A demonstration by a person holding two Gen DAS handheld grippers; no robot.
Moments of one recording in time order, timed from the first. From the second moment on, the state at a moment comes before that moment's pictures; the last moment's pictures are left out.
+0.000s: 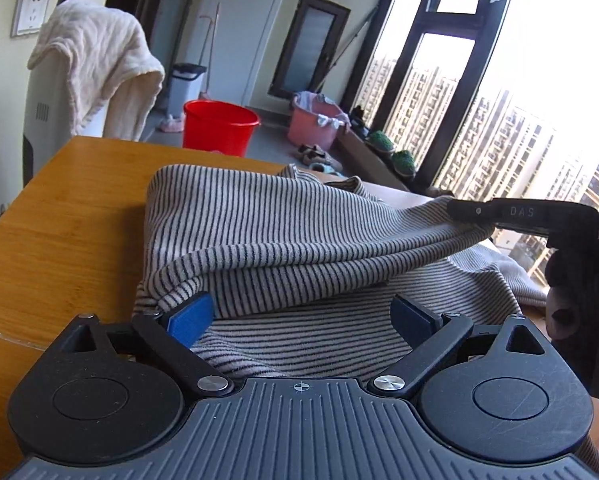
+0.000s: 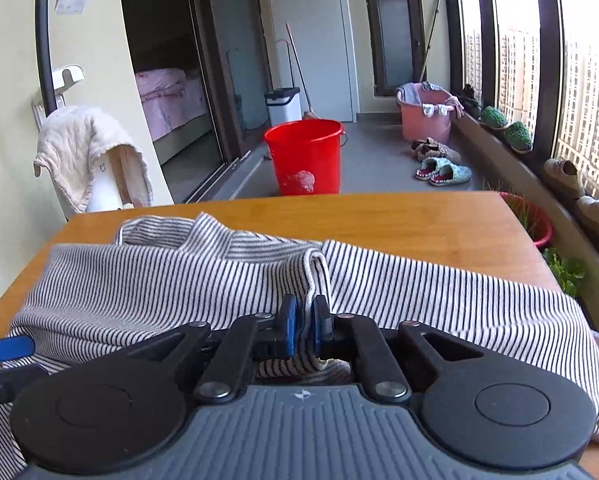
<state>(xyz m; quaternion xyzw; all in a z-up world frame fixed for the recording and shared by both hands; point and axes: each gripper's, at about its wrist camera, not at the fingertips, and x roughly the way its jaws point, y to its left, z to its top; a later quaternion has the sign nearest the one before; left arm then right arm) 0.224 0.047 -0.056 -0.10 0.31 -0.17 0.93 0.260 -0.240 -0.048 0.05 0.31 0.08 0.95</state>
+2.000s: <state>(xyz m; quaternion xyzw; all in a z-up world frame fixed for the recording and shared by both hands) 0.216 0.099 -0.053 -0.08 0.30 -0.14 0.94 0.187 -0.246 -0.033 0.26 0.28 0.09 0.92</state>
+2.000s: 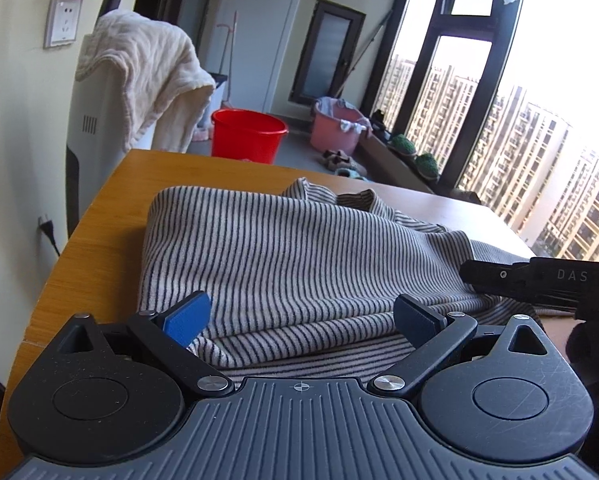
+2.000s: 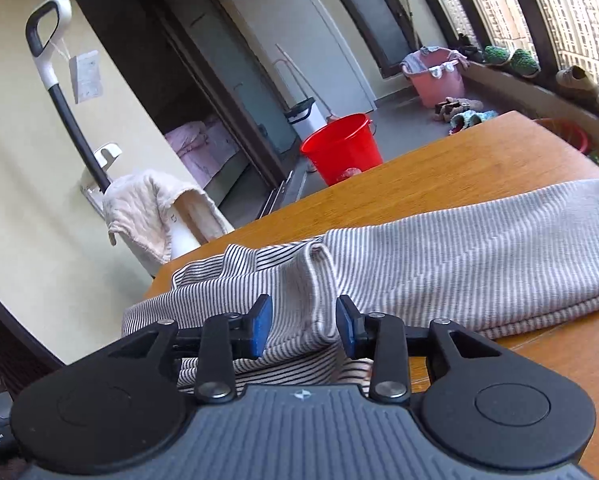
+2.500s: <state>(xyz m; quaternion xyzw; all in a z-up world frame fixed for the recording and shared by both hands) 0.215 0.098 -0.053 -0.08 0.30 -0.14 0.94 0.160 -0.367 -0.080 0.48 0.28 -0.05 0.83</state>
